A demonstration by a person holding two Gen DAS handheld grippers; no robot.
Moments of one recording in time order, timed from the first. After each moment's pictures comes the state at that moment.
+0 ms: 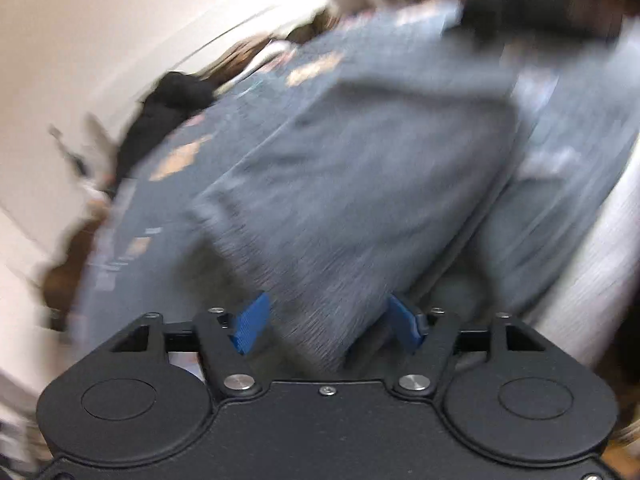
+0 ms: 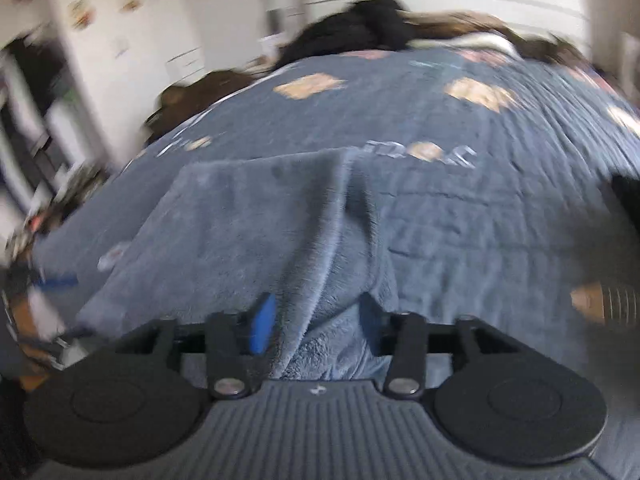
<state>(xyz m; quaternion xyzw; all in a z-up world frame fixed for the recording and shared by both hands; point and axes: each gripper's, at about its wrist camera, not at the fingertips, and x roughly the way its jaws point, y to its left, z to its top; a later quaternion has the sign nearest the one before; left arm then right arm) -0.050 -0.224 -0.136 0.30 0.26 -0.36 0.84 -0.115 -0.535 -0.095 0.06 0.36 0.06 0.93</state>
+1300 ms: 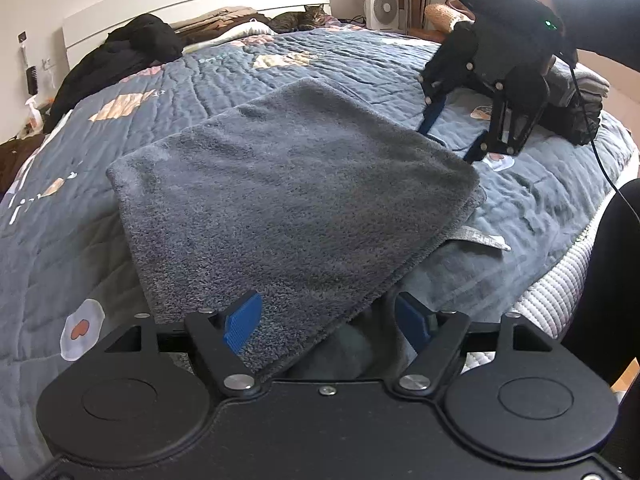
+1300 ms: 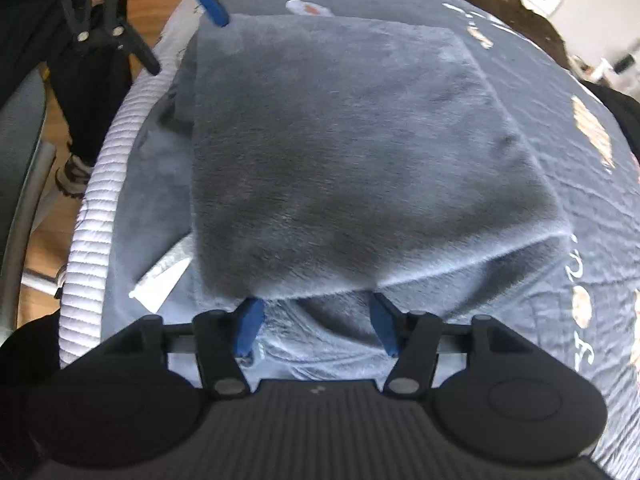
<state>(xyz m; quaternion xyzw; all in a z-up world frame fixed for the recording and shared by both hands) -0.032 -0.243 -0.141 0.20 0.33 -0.41 0.83 -0.055 -0.496 -0.137 -0.36 0.44 0.39 0.72</state>
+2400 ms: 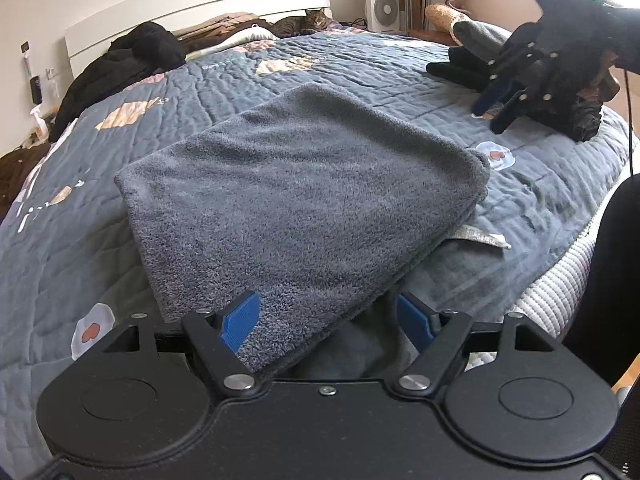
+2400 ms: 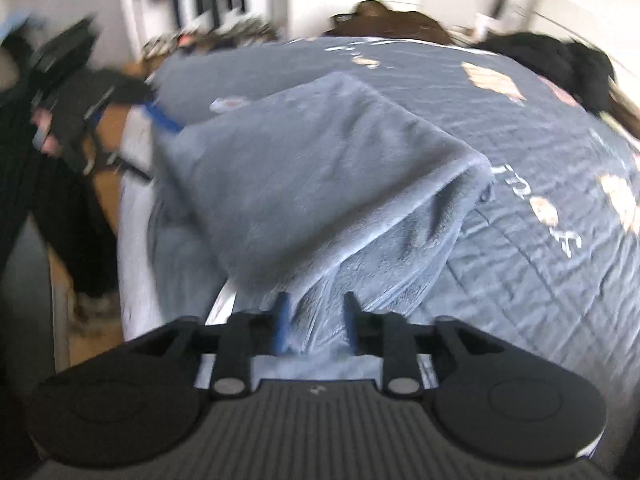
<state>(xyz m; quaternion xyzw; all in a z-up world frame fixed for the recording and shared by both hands) -0.040 -0.241 -0.137 0.21 0.32 -0.40 0.83 -0.106 -0.560 -0.098 -0.13 0.41 0.29 0.85</state>
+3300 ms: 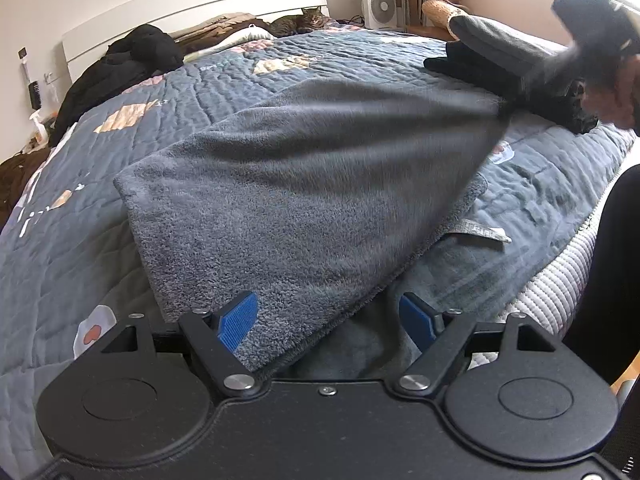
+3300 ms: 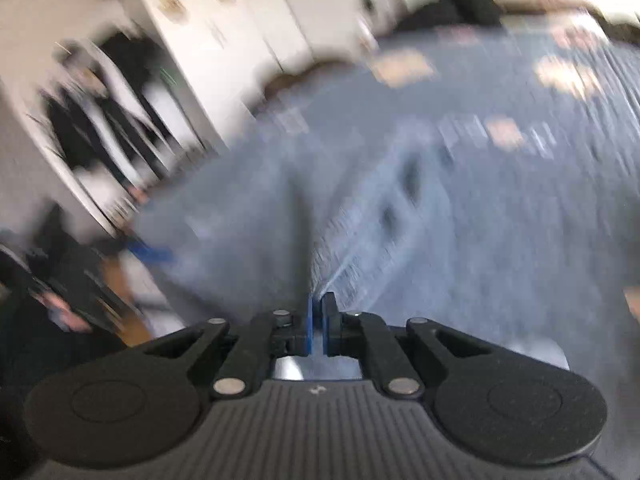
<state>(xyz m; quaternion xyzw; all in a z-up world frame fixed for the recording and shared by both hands) -0.043 -0.243 -0.138 0.22 0.31 -0.40 0.83 -0.137 -0.588 -0.119 0.11 0.42 0.18 0.88</state>
